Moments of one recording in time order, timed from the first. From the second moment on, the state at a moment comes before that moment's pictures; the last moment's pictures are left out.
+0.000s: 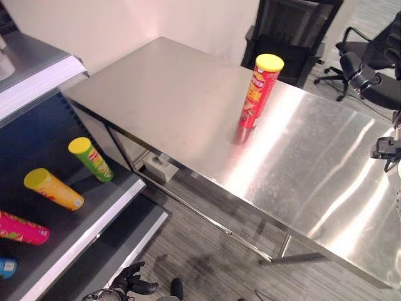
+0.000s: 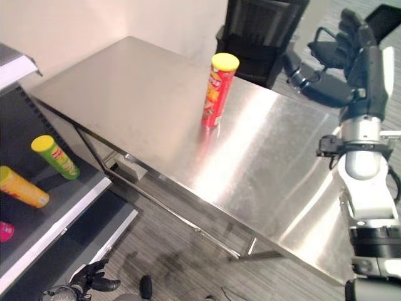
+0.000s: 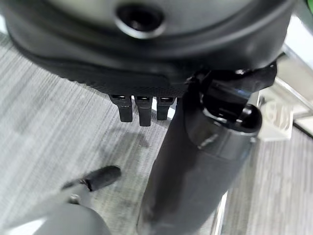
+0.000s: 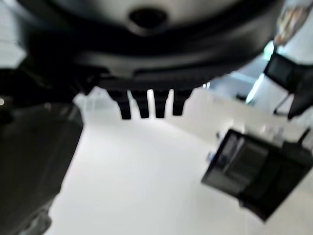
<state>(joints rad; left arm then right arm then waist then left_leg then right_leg) 0.07 0.37 -0.16 0.94 -0.12 -0.02 -0.03 -0.42 -0.97 -0.11 0.11 0.42 -0.16 -0.27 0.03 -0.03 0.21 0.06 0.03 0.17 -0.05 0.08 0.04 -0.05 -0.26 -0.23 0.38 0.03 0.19</state>
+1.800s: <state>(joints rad) 0.14 0.37 -0.15 0.87 -0.12 -0.04 -0.02 -0.76 -1.03 0.35 0.46 0.38 -0.05 -0.13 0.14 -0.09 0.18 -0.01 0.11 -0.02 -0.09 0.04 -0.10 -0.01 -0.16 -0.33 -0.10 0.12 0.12</state>
